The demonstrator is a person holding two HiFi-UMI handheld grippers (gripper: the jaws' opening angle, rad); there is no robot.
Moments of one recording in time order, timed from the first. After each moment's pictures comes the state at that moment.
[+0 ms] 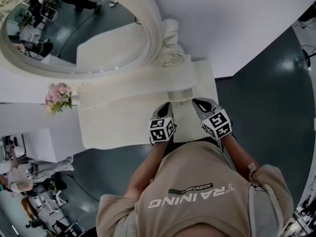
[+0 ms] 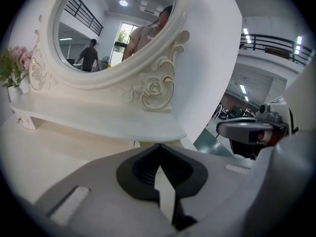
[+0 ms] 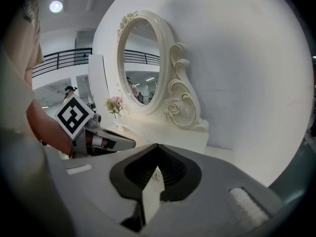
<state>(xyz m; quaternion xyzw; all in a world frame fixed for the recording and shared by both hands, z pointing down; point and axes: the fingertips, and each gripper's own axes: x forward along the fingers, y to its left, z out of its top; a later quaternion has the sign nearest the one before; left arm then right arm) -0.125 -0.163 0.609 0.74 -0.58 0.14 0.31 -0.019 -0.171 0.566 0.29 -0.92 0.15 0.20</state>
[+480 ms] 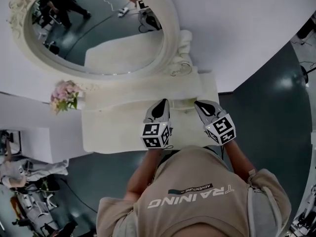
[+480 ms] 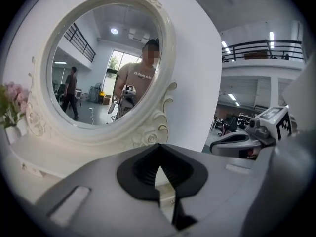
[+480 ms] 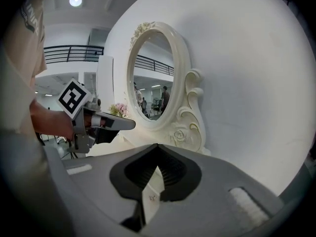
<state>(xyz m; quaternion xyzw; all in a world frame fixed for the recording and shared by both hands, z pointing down) -0.158 -0.185 0.479 0.78 -0.59 0.07 0.18 -0.041 -0.182 0.488 0.29 -0.94 0.07 0.18</state>
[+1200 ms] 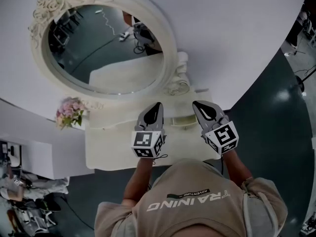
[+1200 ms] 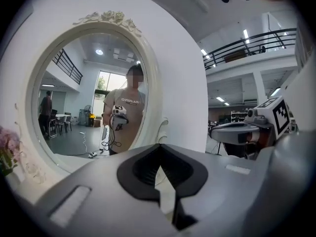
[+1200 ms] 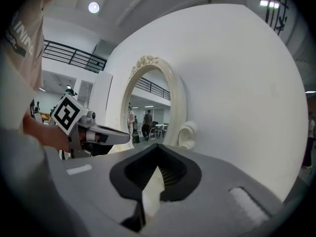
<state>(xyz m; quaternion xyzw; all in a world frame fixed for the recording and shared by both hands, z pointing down) -0.169 -0.193 0.366 0.82 -0.57 0.04 0.06 -0.048 -0.192 0.355 0.35 -0.94 -0.02 0.06</state>
